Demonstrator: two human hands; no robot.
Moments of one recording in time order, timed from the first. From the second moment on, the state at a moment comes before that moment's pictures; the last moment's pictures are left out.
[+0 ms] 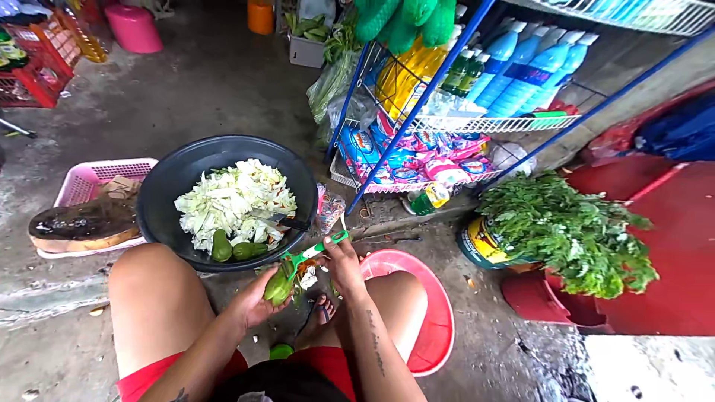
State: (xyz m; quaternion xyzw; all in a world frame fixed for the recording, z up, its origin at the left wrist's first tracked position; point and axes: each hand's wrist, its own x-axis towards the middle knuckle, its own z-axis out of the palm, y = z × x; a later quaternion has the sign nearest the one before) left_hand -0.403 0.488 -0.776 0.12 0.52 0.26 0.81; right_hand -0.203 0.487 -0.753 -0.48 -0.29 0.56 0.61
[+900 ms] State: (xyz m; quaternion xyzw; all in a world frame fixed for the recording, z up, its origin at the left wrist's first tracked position) left_hand -0.408 0.490 -0.806 0.13 0.57 0.22 0.78; right_hand -0.207 0.513 -0.818 -0.45 -0.19 0.72 0.50
